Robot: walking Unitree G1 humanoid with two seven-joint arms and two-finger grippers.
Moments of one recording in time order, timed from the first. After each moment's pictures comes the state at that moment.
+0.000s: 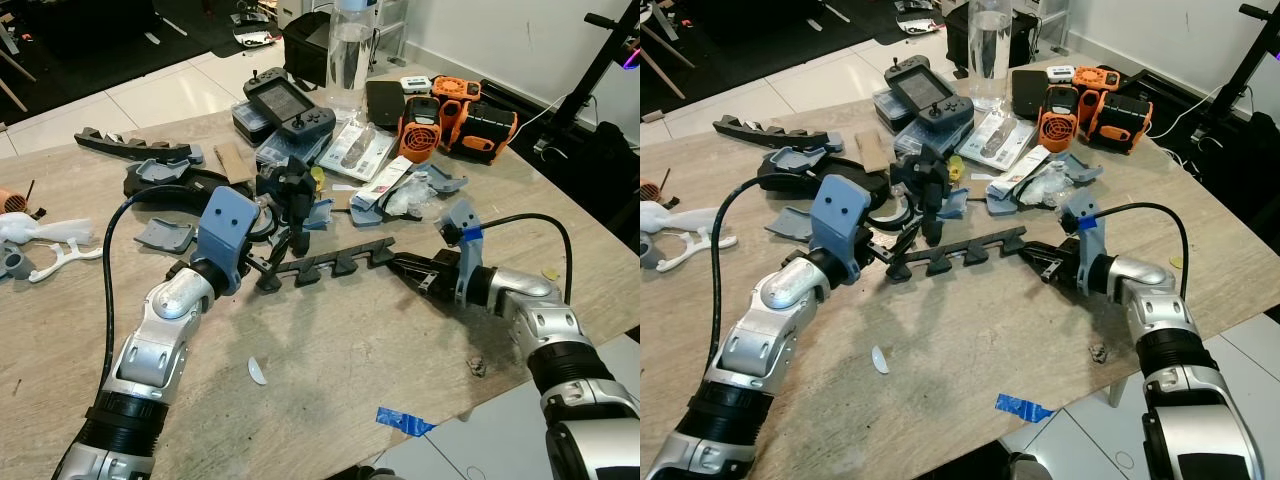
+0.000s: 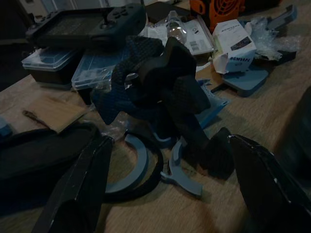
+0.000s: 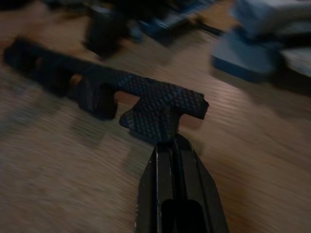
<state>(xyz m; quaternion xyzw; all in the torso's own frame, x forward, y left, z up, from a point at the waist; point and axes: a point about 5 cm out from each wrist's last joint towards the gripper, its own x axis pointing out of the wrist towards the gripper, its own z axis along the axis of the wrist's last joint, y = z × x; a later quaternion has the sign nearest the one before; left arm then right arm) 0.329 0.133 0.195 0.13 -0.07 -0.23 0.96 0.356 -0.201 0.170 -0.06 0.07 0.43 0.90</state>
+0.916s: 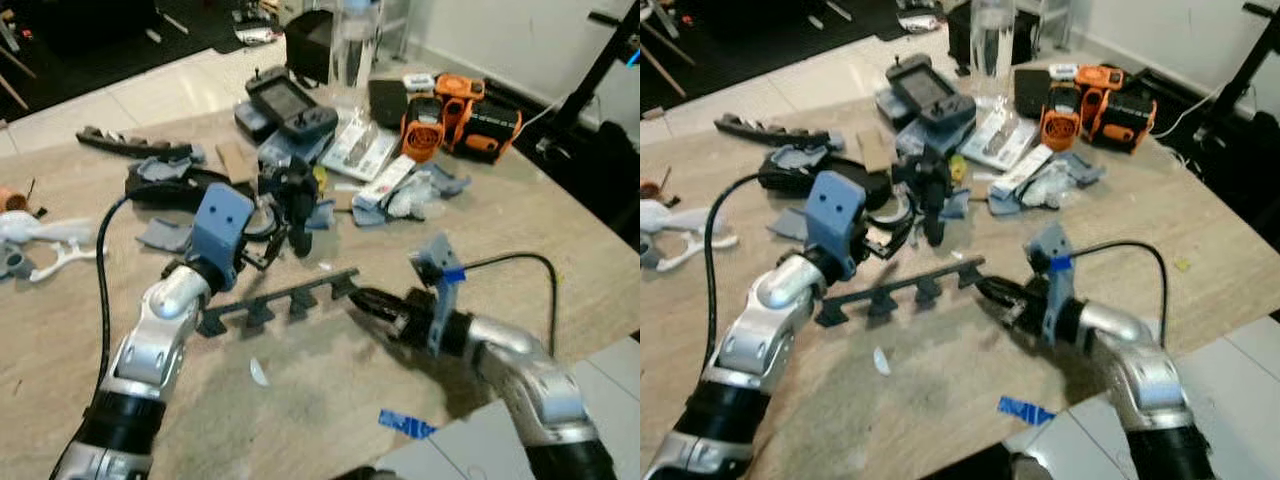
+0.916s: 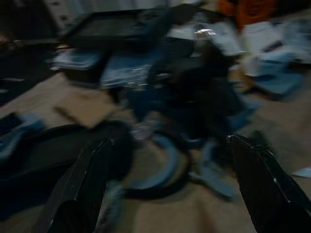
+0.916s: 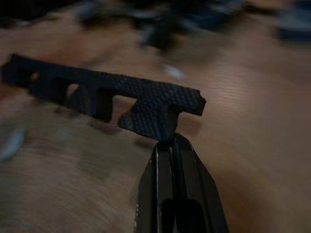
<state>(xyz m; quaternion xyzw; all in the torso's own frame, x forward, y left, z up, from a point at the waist) 0.332 0.146 0.200 0.13 -0.09 -0.18 0.97 0.278 -0.172 0.157 0.01 0.07 0.36 0.93</state>
